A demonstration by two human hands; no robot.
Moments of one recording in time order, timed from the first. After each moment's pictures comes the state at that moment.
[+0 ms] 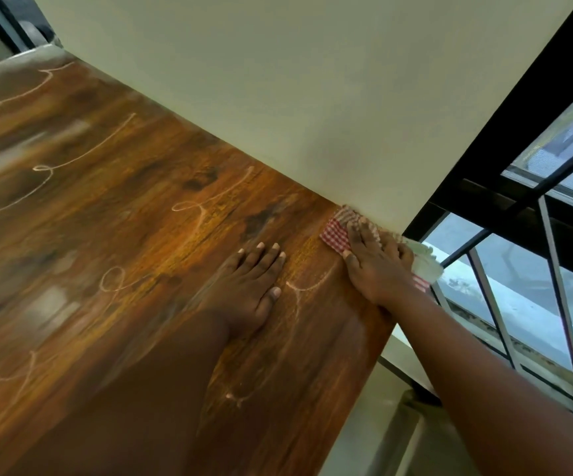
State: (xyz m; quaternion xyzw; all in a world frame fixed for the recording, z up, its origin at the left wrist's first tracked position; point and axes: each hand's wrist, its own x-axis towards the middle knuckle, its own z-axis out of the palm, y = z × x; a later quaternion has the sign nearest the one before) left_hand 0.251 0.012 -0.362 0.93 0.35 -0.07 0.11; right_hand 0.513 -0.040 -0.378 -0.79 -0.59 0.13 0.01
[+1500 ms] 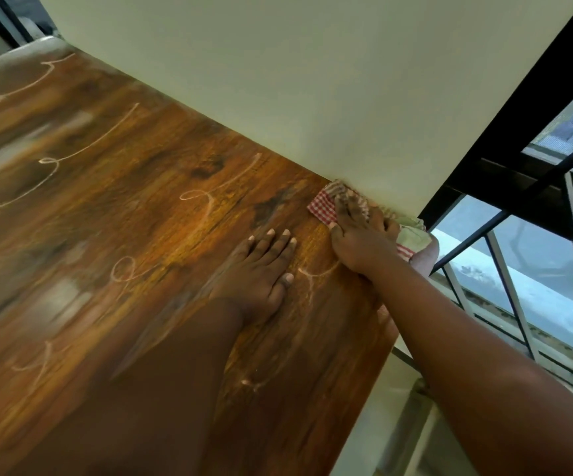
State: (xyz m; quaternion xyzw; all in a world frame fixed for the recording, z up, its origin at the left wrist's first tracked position) left_hand 0.250 0.016 -0.370 0.93 0.35 -0.05 0.12; right_hand 0.475 -0.003 -0.370 -0.80 -0.58 0.15 0.00
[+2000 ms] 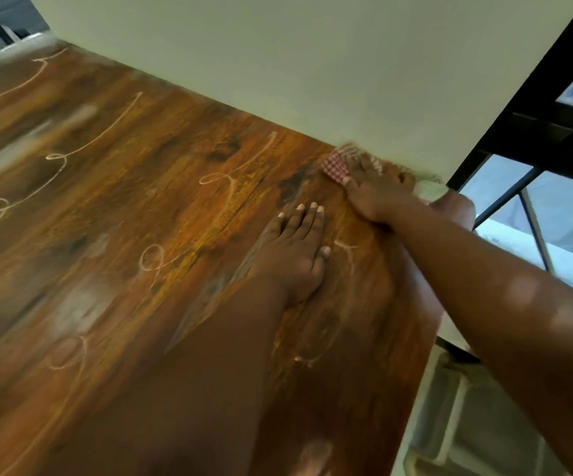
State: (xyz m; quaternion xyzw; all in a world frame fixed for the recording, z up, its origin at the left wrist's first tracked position) left_hand 0.245 0.017 -0.375 0.93 0.35 -0.03 0.12; right_hand 0.462 0.036 -0.374 -0.83 -0.54 0.16 -0.01
